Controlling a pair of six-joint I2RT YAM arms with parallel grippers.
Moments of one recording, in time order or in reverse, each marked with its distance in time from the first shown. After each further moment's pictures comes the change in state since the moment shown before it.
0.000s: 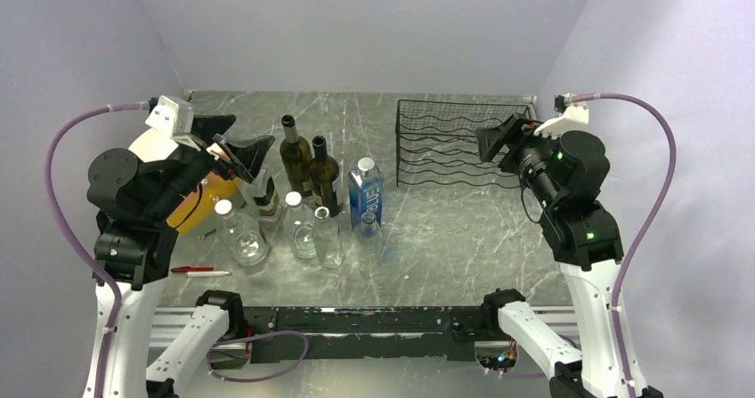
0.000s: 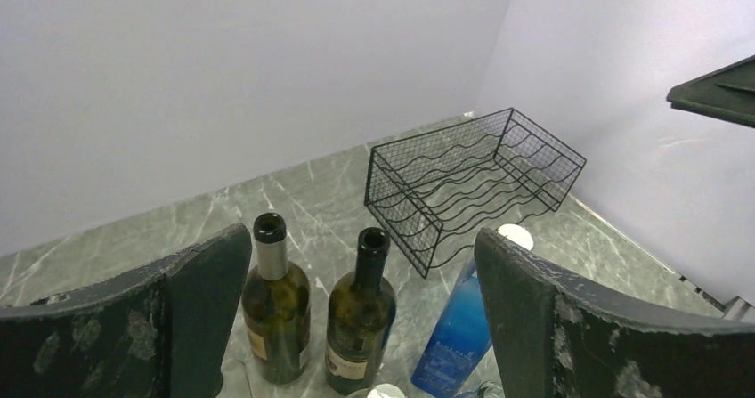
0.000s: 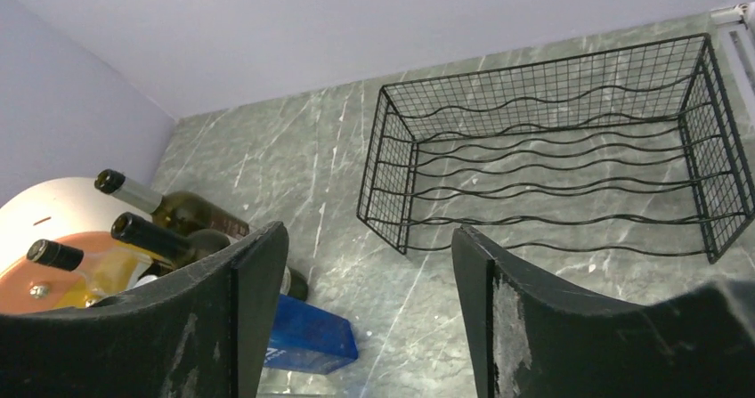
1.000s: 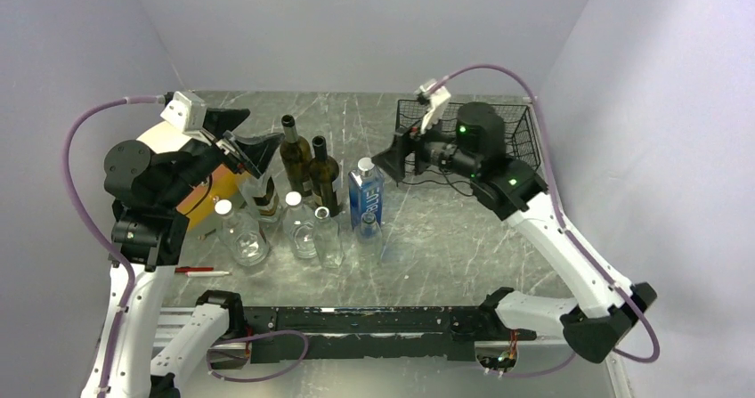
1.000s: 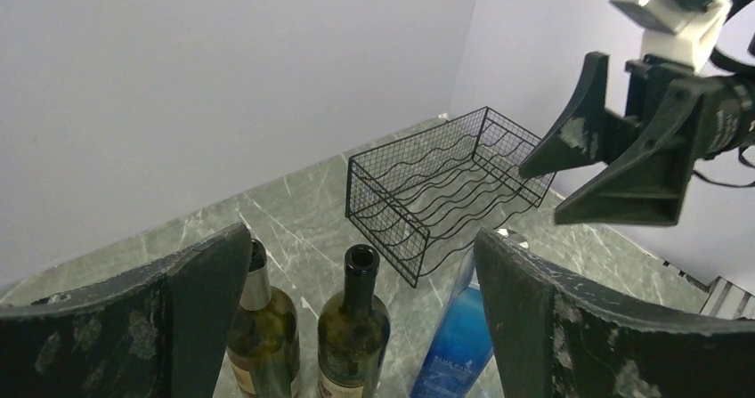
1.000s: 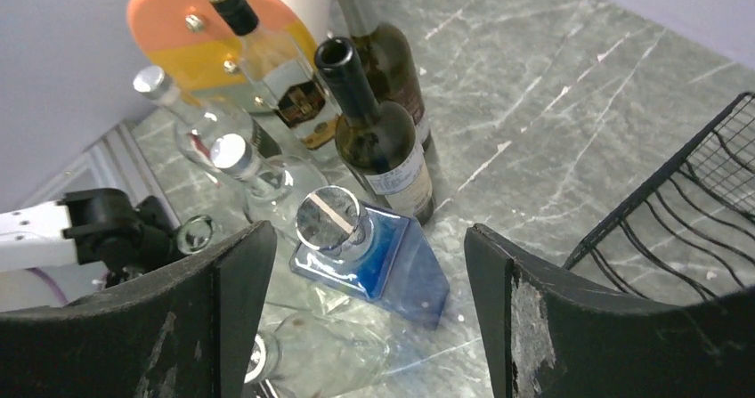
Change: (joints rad) left arm 0.008 0.032 -0.086 0.185 0.116 -0.016; right arm 0.396 0.299 0.010 0.203 -0.356 -0.234
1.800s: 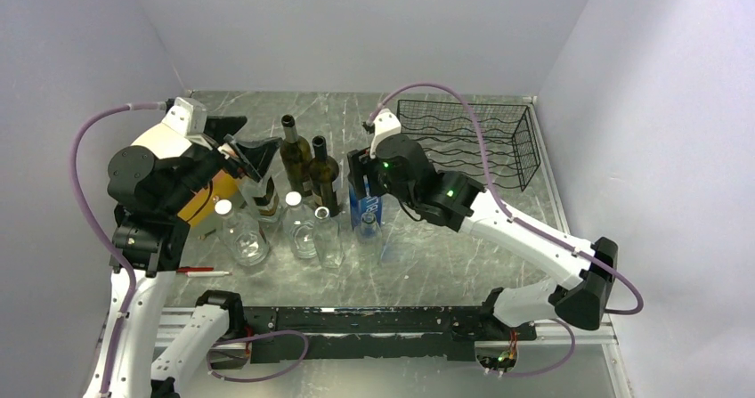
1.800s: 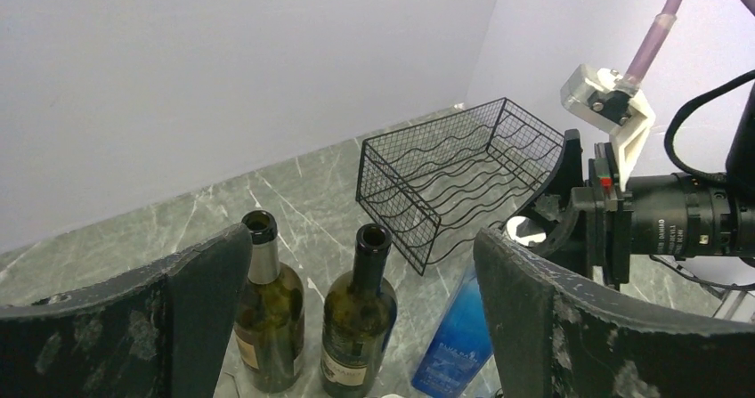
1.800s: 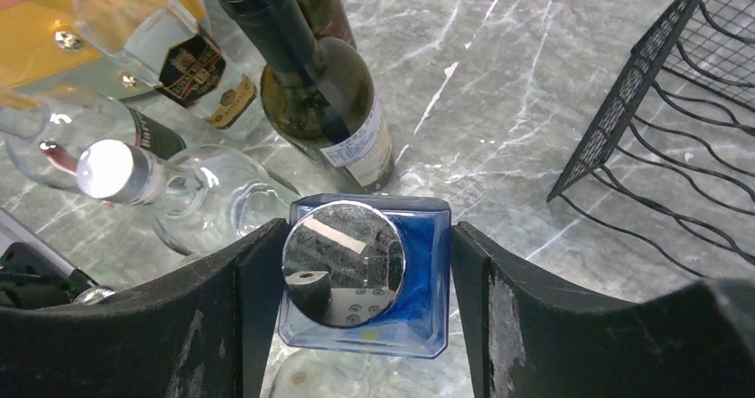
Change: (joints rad) left arm 0.000 -0.024 -0.033 -0.046 -0.055 0.002; right arm 0.381 0.191 -0.012 -0.029 0.665 0.129
